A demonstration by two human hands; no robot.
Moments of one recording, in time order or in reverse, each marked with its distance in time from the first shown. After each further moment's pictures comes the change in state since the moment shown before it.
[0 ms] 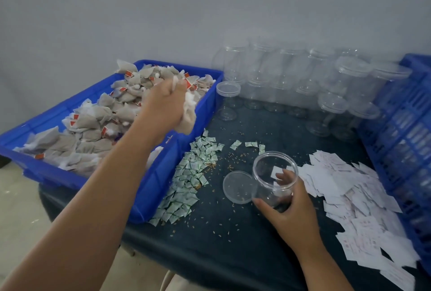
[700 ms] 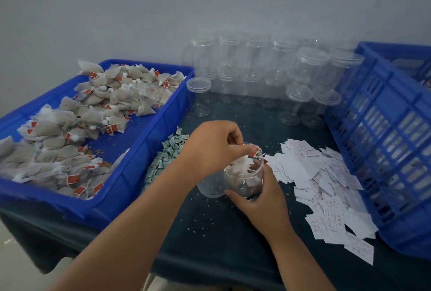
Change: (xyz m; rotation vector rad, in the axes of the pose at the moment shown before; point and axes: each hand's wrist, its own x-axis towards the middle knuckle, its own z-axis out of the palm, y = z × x) left_hand -0.084 0.031 0.119 0.332 -0.495 0.273; right_hand 0.001 0.007 -0.002 -0.018 0.044 -0.051
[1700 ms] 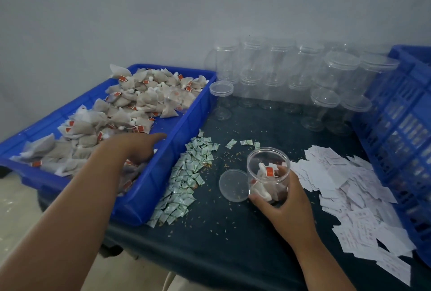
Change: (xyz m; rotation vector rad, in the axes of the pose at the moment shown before) left_hand -0.007 -0.170 -0.130 0.662 -0.579 -0.540; right_hand -0.003 -0.001 -0.003 -0.010 -0.023 -0.005
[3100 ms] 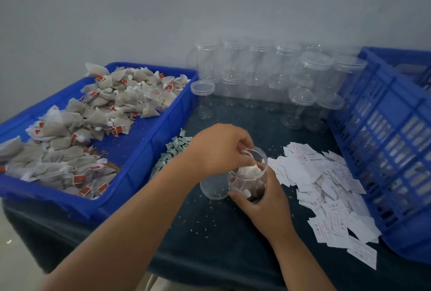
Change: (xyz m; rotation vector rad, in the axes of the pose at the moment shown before) left_hand -0.072 0.203 -0.007 -0.419 0.422 0.641; right_hand 0.000 0.003 0.003 0.010 0.009 0.063
